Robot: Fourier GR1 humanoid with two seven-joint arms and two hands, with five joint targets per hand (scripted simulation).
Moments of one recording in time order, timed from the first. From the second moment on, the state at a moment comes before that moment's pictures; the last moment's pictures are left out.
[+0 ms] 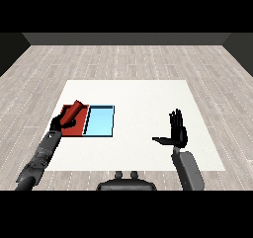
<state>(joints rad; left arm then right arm) -0.59 0.53 -0.17 -0.37 0.07 0.42 -0.08 -0.01 -0.20 0.12 -1.64 -0.36 -0.16 -0.33</state>
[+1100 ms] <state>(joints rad) -0.70 0.43 0.13 -0.36 0.35 0.06 -0.53 -0.08 -0.18 0.10 -1.55 -0.37 -0.10 -0.40</state>
